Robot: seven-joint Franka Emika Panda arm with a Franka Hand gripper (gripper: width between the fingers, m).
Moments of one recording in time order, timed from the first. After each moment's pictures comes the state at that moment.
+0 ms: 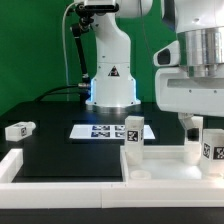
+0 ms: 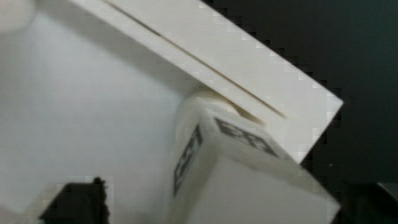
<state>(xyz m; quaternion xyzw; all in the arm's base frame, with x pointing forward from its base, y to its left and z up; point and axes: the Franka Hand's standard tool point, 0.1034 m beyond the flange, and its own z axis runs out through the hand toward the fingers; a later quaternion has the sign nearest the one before) 0.624 0.114 0.079 -0.89 0.45 -0.02 0.07</state>
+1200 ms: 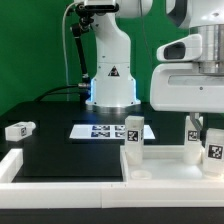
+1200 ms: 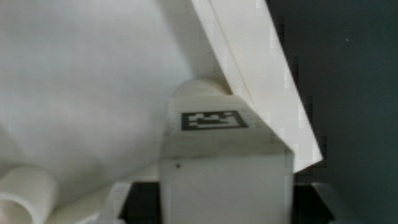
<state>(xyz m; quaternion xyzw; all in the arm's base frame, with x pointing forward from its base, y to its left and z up) 0.627 0.121 0.084 -0.97 0.24 -0.04 0.03</state>
